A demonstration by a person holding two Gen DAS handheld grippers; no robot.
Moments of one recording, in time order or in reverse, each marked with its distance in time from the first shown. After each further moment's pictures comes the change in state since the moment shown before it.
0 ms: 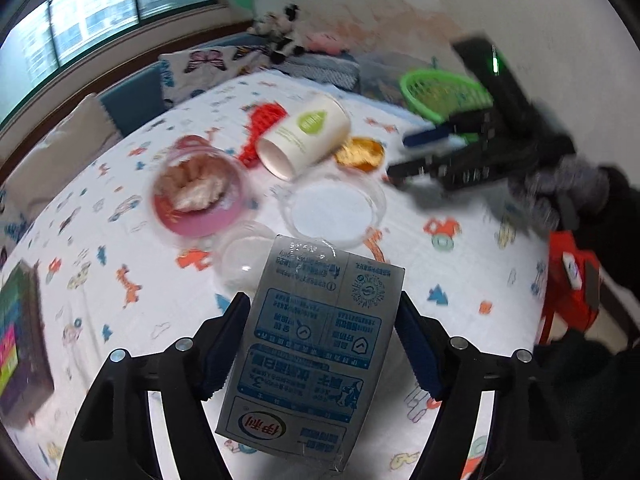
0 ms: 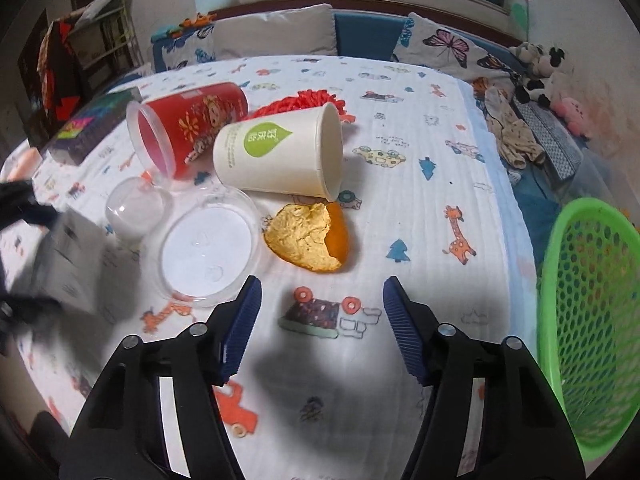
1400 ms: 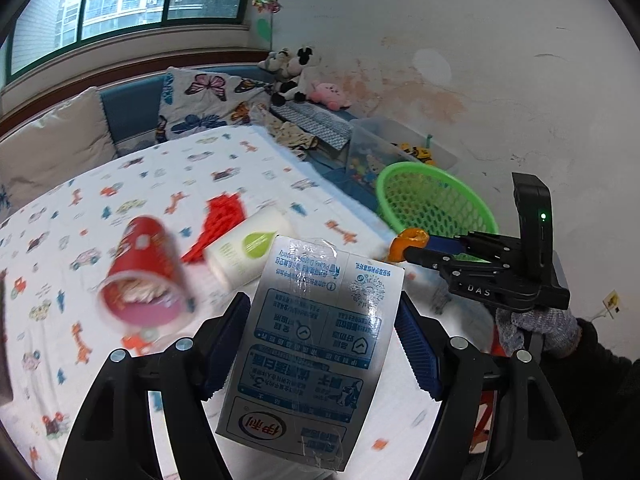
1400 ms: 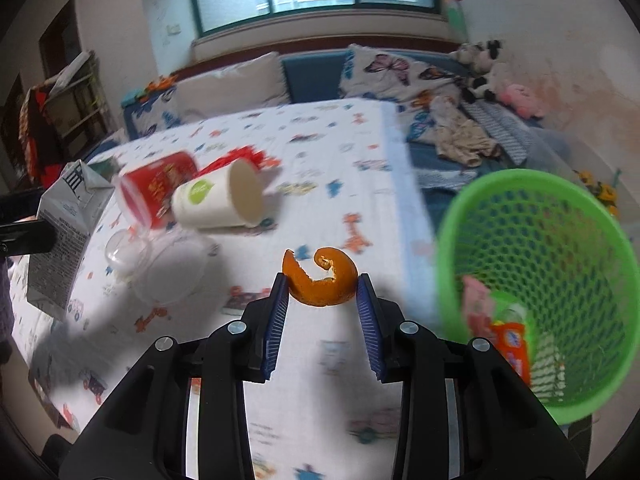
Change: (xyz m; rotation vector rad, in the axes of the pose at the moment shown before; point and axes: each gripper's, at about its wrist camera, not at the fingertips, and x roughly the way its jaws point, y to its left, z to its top) left arm 0.002 -0.032 0.096 -0.168 -0.143 -0.131; right arm -0.083 -0.073 -0.038 0.221 -0.174 -0.073
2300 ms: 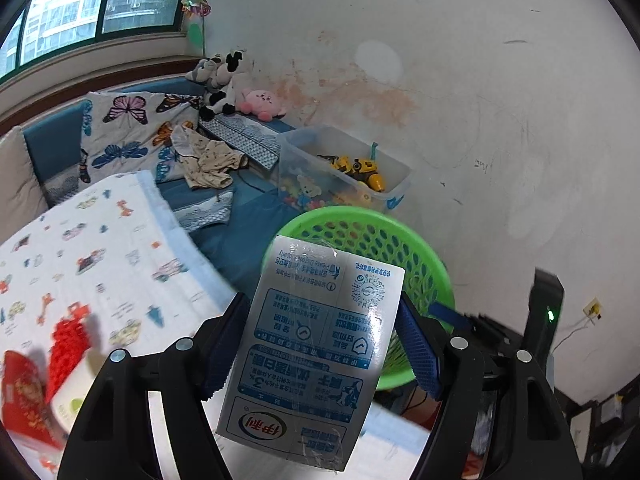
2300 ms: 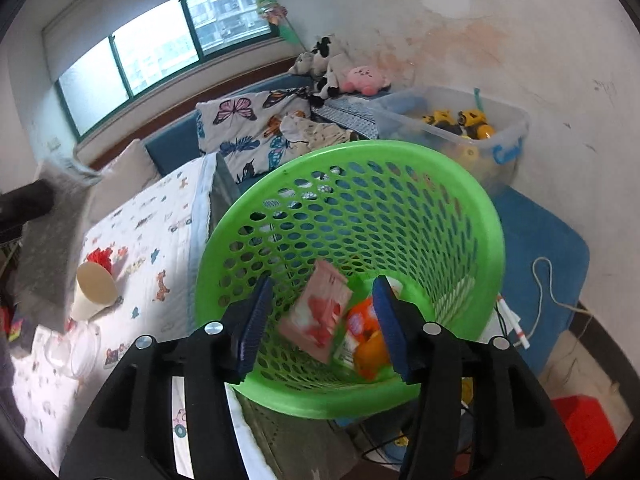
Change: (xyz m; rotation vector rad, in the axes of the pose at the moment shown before) left arm 0.127 -0.132 0.116 0.070 0.006 -0.142; right arm -0.059 -0.152 -0.048 0.418 -0.137 -0.248
